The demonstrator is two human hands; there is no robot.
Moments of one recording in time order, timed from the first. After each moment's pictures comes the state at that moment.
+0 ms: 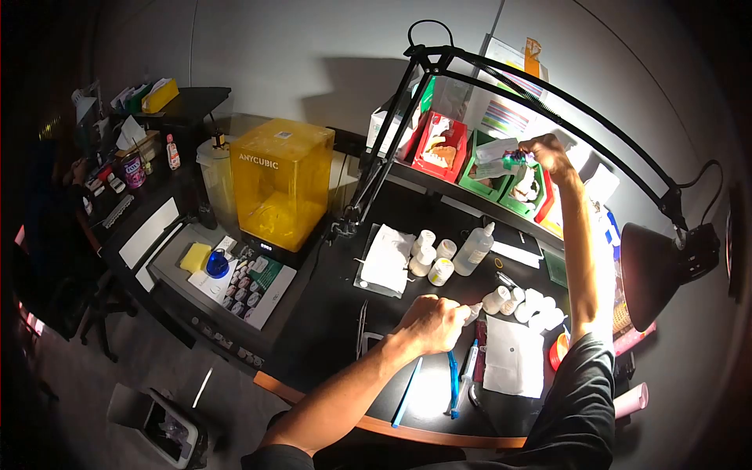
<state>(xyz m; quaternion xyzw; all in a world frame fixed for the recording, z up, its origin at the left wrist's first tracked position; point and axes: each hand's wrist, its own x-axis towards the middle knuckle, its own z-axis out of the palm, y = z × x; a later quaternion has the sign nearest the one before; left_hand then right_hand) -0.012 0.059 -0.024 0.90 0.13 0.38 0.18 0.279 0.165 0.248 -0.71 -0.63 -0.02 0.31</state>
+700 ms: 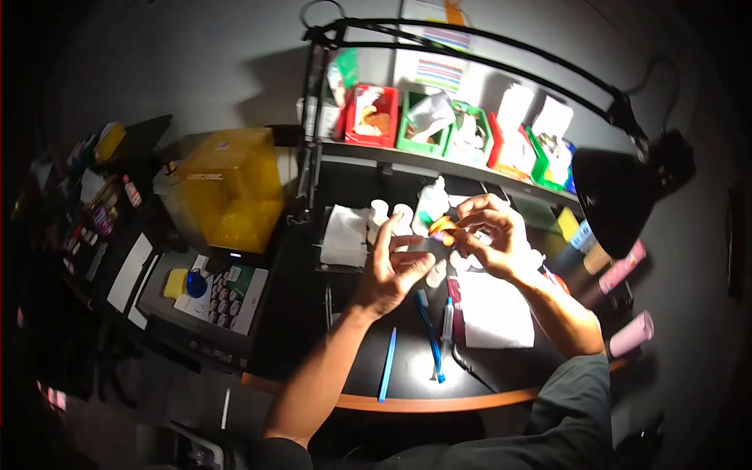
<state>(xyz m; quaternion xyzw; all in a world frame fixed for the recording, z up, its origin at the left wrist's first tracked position) -0.015 0.053 0.007 0.57 0.08 0.46 0.68 0.181 -0.033 0.092 -0.50 -0.69 0.12 0.52</state>
